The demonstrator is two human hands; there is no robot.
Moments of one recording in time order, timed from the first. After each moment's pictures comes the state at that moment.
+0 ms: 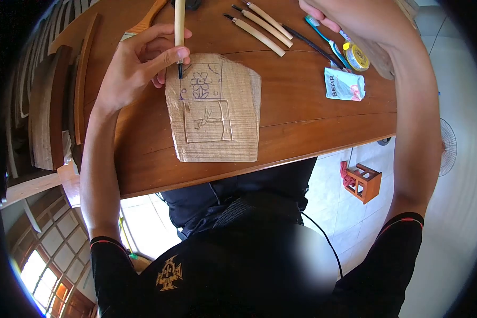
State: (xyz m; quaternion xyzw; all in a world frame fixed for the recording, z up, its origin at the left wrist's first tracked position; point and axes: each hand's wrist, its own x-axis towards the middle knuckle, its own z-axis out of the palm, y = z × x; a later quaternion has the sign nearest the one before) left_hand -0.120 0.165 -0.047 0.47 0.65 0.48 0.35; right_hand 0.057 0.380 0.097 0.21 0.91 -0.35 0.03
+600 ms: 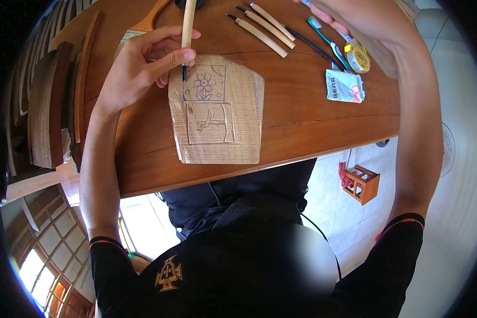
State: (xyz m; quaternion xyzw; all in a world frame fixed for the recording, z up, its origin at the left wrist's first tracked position) left_hand -0.119 0.165 -0.048 0.49 0.65 0.47 0.34; right_hand 0.054 0.386 0.097 0.23 0.90 -0.37 0.04
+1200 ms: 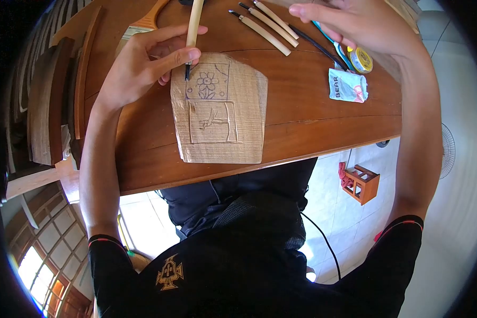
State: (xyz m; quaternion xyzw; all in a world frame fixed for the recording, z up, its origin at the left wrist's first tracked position) left_hand -0.117 0.163 -0.052 0.51 0.67 0.45 0.29; right_hand 0.062 0.401 0.083 0.24 0.91 -0.34 0.09
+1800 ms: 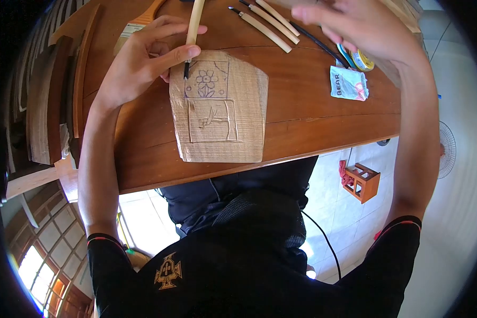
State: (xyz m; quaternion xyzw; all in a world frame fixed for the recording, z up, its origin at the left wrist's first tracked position) left_hand -0.118 0.163 -0.054 0.50 0.65 0.46 0.33; right_hand 0.066 0.393 0.081 0.28 0.91 -0.27 0.12
